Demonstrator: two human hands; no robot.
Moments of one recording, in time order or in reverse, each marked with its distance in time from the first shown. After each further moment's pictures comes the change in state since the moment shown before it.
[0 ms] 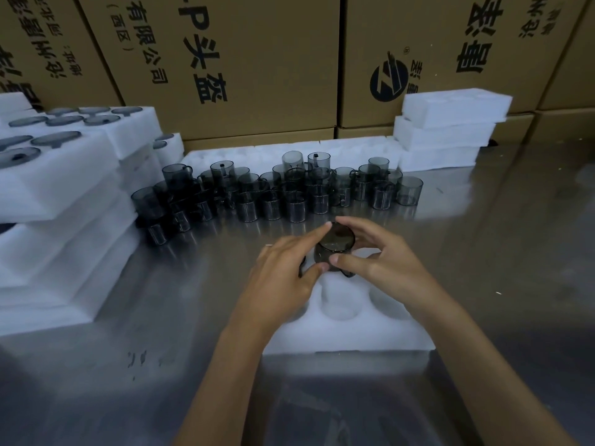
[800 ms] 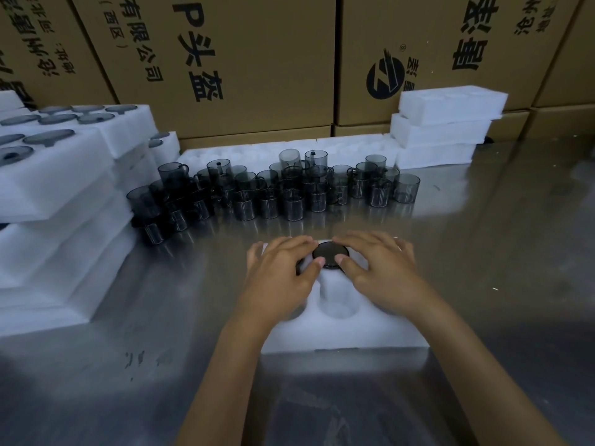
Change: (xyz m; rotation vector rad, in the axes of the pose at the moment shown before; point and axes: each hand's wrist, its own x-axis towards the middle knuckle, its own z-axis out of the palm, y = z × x) left_hand 0.004 -0.002 0.006 0.168 -0.009 -0.069; right_hand 0.001 0.015 0.004 -0.775 -0.042 -0.071
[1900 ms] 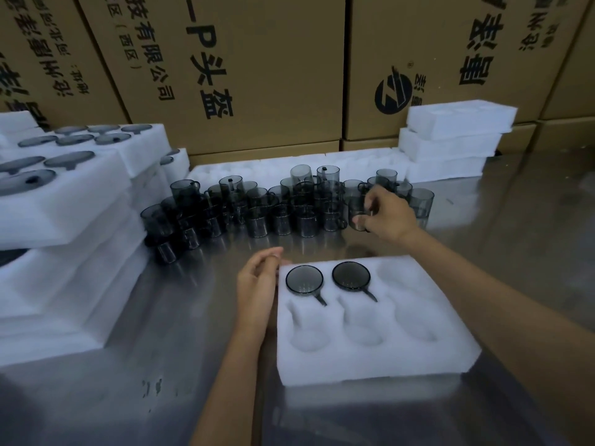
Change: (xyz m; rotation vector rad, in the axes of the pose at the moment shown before) left_hand 0.010 -0.048 0.006 -1.073 0.346 -0.489; right_hand 0.130 0.033 -0.005 0.231 0.172 0.231
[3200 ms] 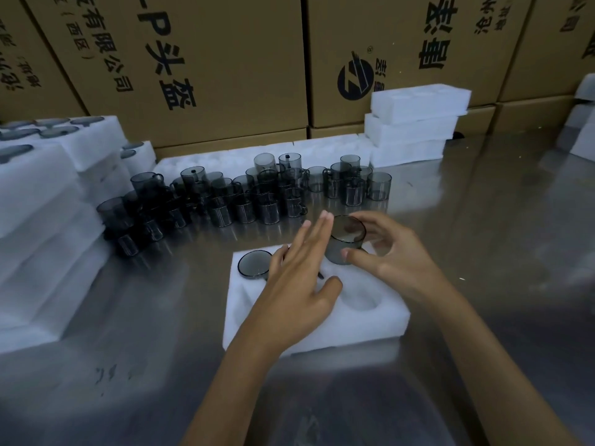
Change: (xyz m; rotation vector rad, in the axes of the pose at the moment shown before) left_hand -0.077 0.030 0.067 0.876 -0.643 0.564; right_hand -0.133 0.032 -0.055 0.480 -0.055 -0.197
